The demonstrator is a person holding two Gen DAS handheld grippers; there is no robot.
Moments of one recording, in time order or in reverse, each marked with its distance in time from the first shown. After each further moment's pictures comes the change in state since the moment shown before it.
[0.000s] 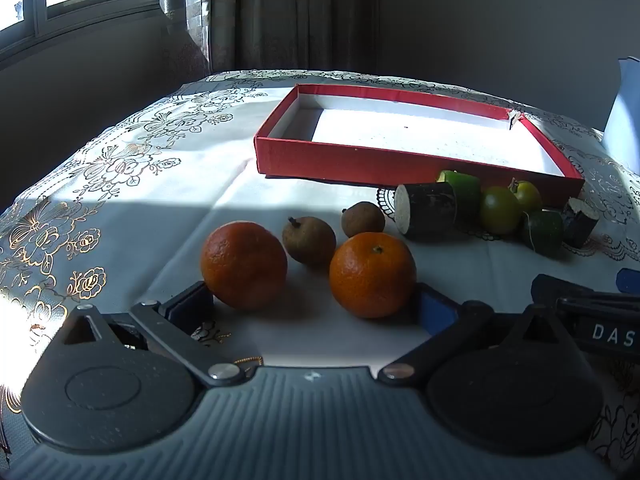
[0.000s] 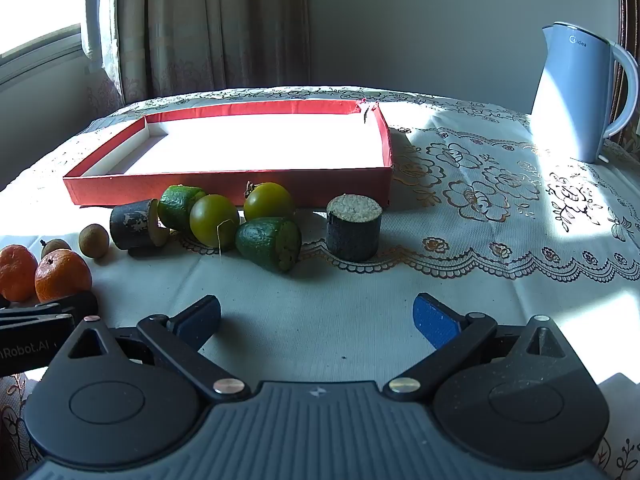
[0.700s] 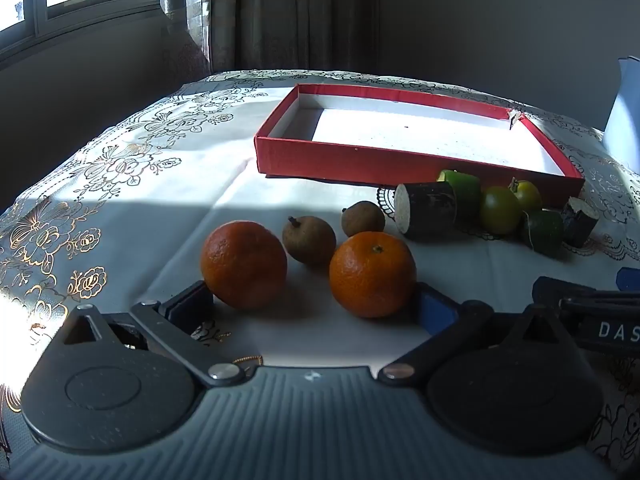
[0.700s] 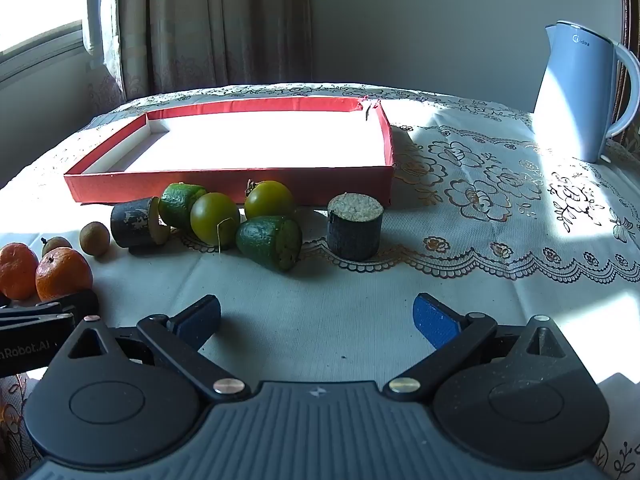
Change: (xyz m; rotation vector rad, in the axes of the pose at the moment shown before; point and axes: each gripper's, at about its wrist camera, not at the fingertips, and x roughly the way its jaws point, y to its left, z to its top) left arm 0.000 0.000 0.000 -0.001 -0.001 0.002; right arm 0.000 -0.002 0.005 -0.012 0.035 0.019
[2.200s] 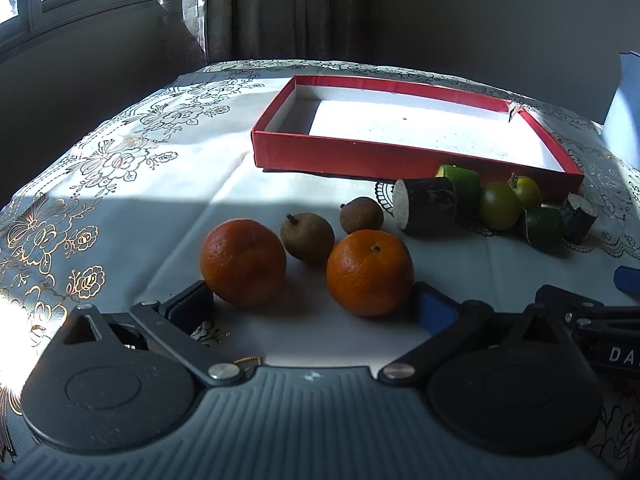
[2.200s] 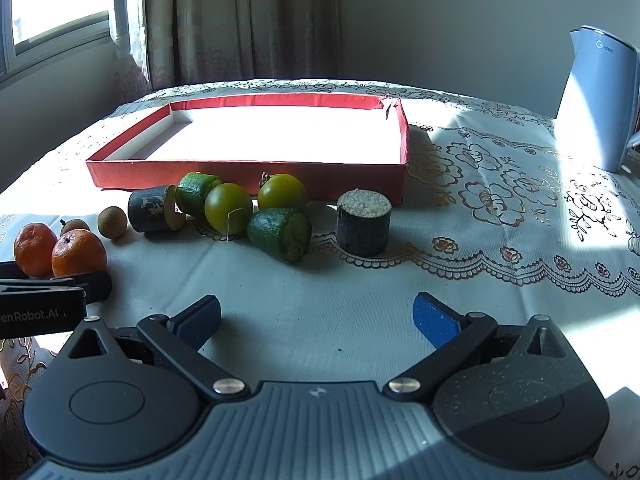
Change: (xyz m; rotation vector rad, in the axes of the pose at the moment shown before) left arm 0.001 0.000 0.006 0.008 0.042 -0.009; right arm -0.003 -0.007 -0.004 -0.044 -0.010 0.064
